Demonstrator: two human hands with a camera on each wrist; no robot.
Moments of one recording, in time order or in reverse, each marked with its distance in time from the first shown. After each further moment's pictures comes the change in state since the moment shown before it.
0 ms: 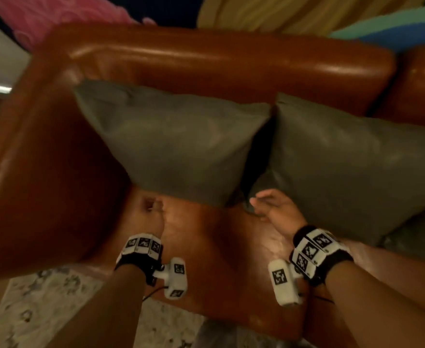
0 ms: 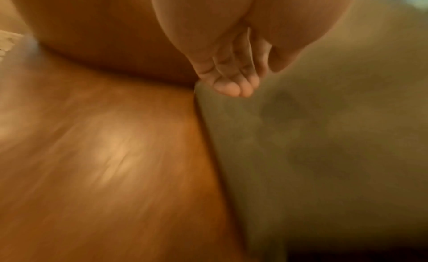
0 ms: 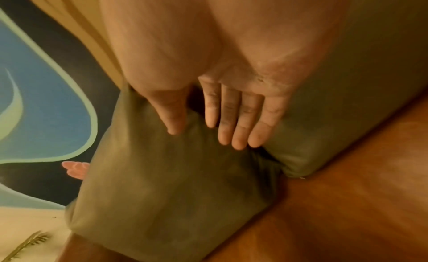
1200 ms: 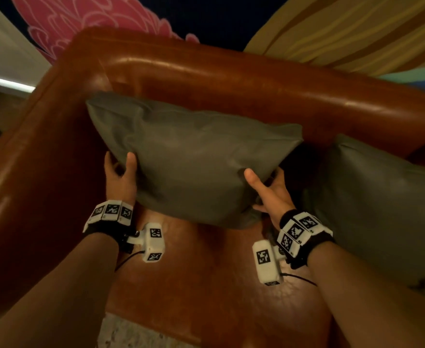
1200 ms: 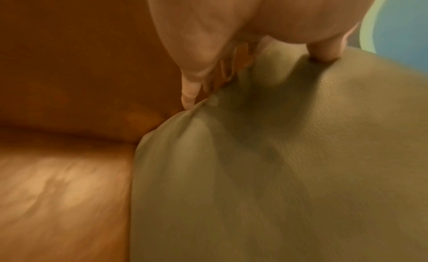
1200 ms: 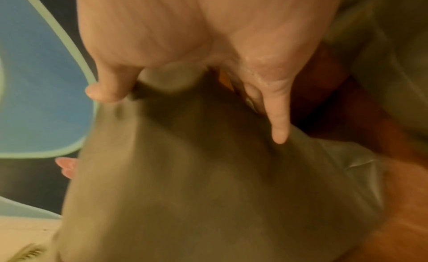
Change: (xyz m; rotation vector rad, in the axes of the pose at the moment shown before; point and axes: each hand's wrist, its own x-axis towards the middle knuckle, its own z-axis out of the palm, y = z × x) left_hand 0.168 0.067 -0.067 -0.315 -0.038 0.100; right_hand 0.063 -0.099 0.104 0.094 0.068 -0.051
